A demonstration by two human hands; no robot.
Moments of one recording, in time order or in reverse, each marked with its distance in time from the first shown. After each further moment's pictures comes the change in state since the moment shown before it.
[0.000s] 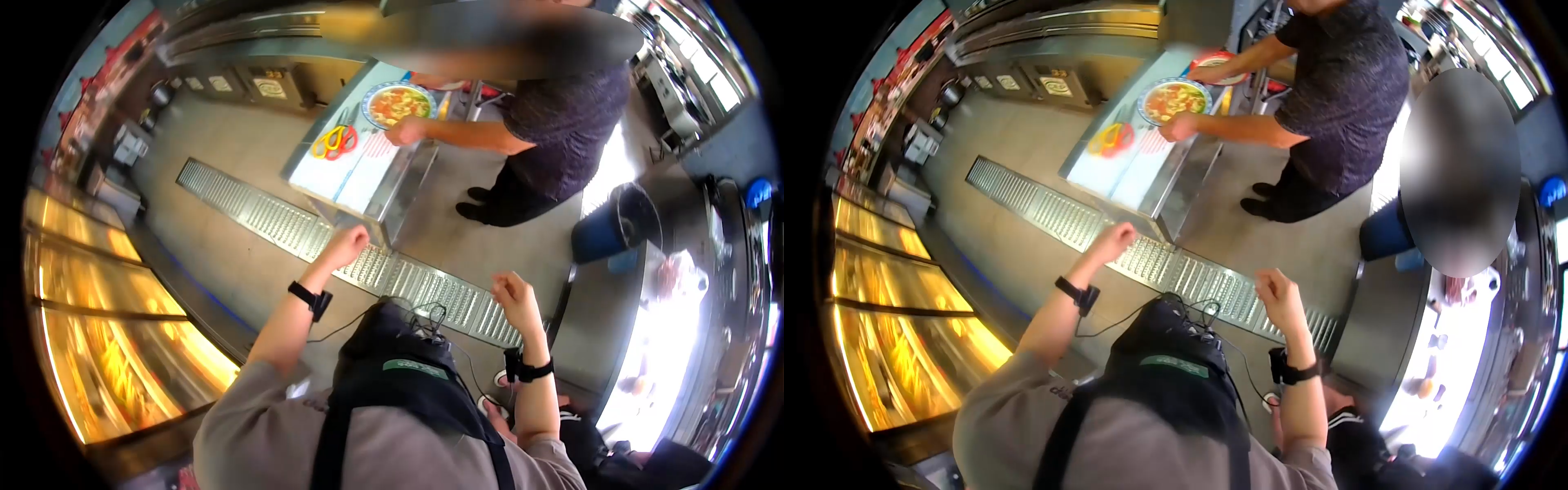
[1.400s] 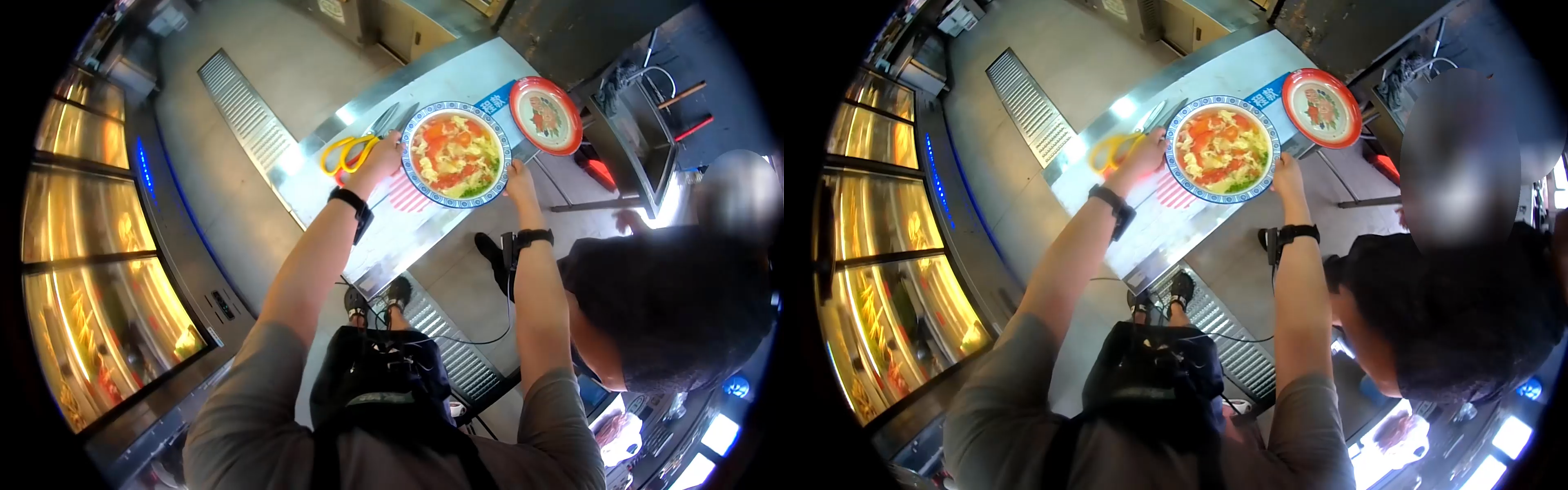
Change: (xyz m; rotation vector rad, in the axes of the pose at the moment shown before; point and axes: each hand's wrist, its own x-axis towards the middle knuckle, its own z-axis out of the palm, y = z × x) left_hand 0.414 -0.188 -0.100 -0.246 0.312 -0.573; right_hand 0.699 0.099 0.177 -0.226 -0.280 0.120
